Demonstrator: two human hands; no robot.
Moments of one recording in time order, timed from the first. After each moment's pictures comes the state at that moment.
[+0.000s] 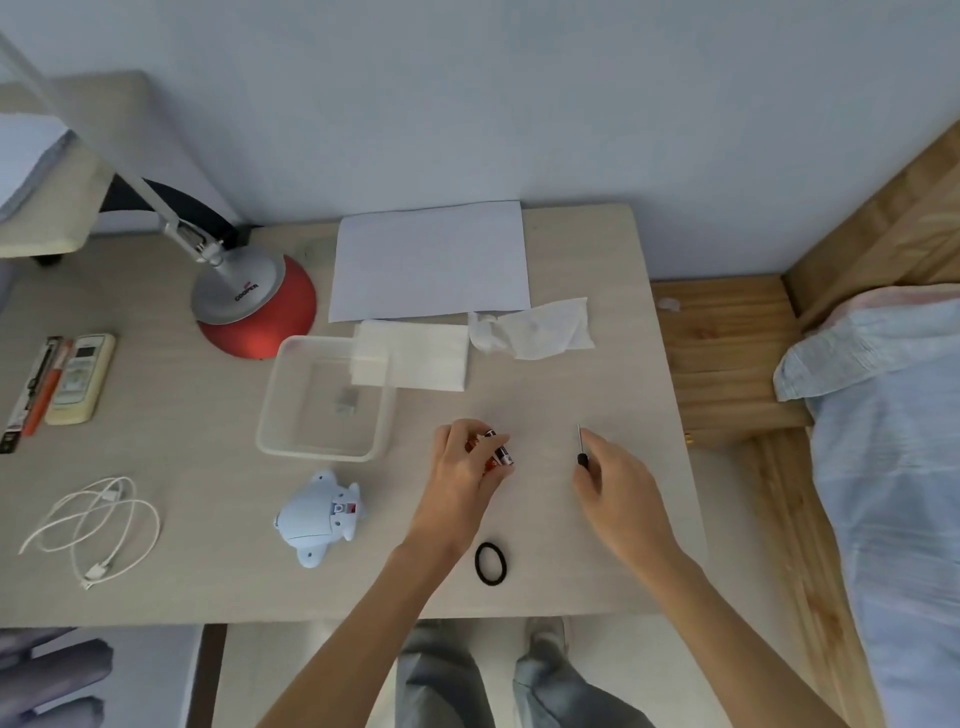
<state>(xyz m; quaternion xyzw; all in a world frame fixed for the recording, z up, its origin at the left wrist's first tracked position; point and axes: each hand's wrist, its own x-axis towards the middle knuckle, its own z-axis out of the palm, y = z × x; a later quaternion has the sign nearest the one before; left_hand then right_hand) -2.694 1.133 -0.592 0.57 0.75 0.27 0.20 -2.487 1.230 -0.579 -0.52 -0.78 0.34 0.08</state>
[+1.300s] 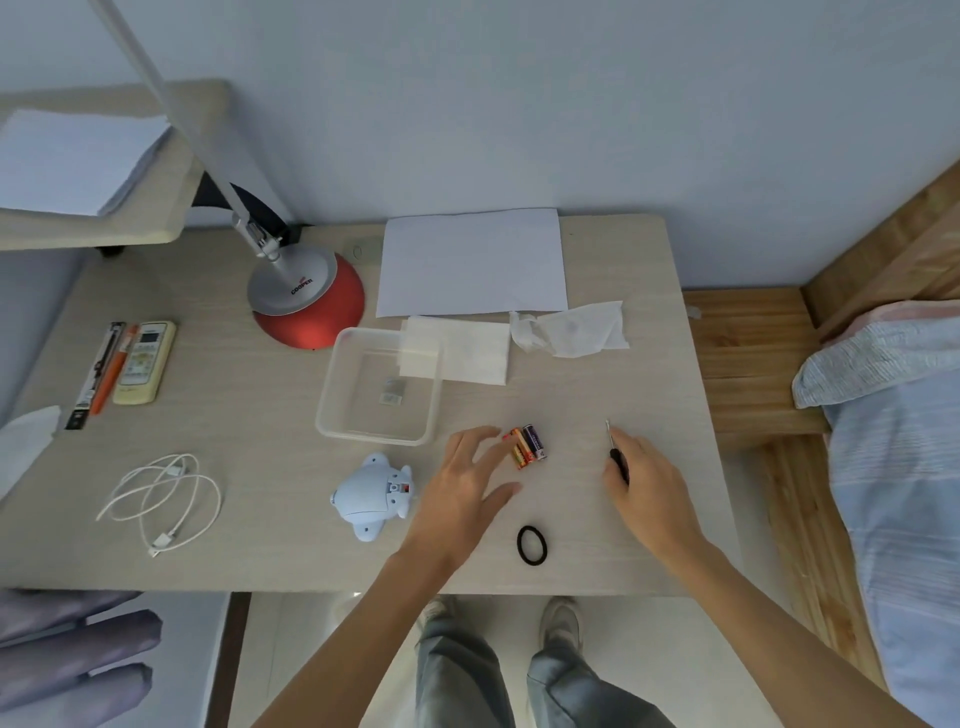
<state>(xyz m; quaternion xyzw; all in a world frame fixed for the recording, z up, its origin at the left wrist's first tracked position) -2.729 1.082 -0.563 0.61 0.72 0.27 0.19 -2.489 1.220 -0.586 -0.51 -0.82 0.26 0.08</state>
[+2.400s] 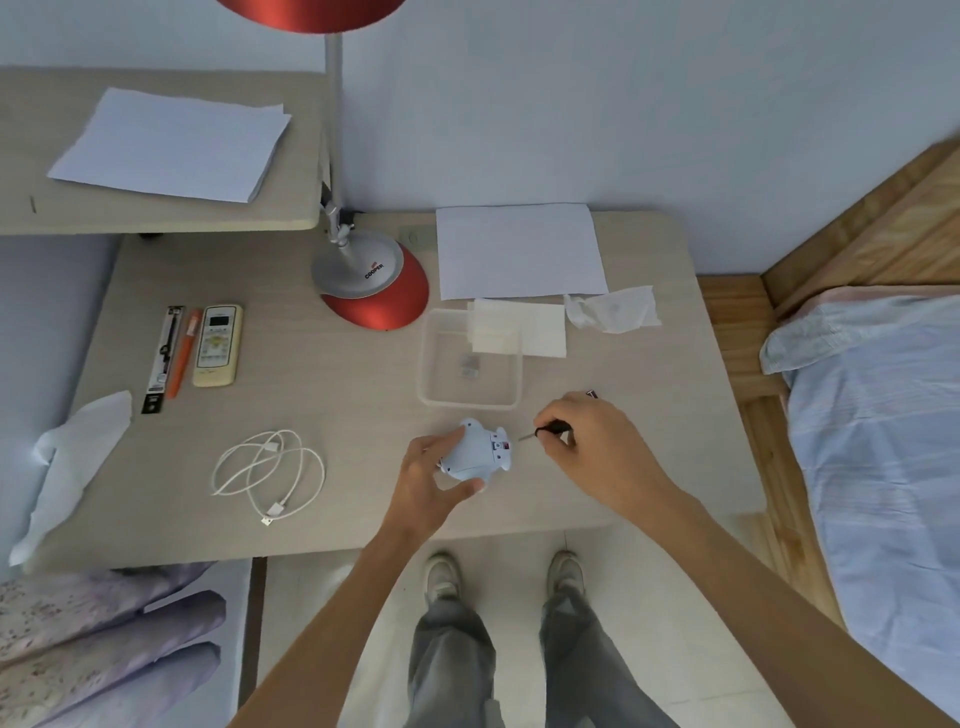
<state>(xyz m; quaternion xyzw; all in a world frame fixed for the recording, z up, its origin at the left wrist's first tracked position) -2.867 0.968 -0.592 0.43 0.72 0.37 0.41 -2.659 1.110 -0.429 -0.44 -0.85 0.28 0.05</state>
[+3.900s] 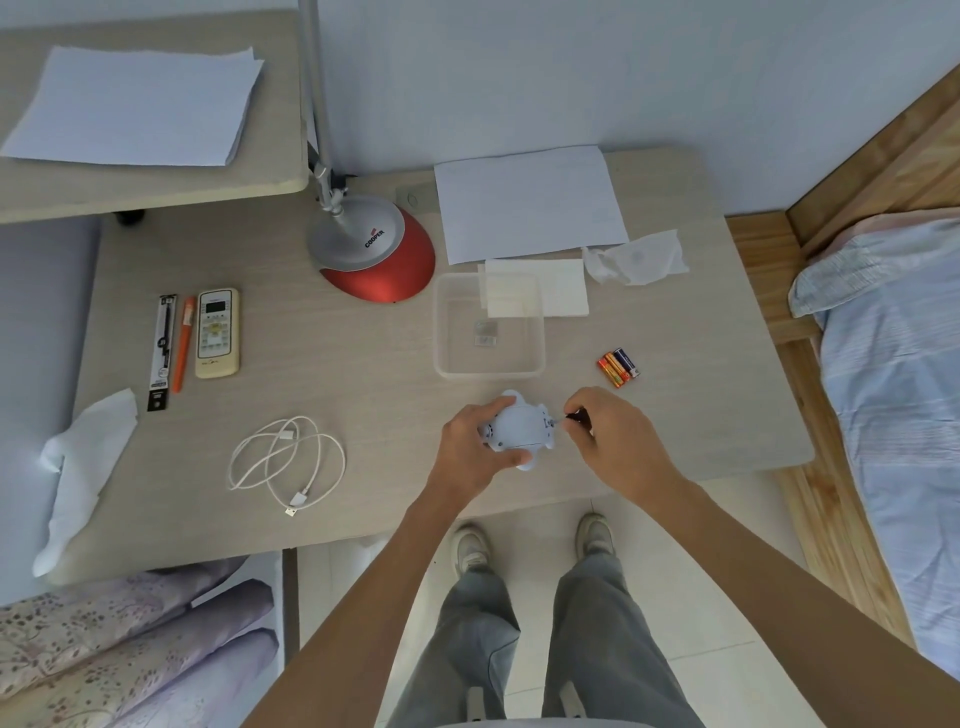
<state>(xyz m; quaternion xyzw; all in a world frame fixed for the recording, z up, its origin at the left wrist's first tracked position) -2.858 0.998 -0.576 0.43 0.70 0.35 0.46 -2.652 1.086 -0.512 -0.50 -0.83 0.25 0.02</state>
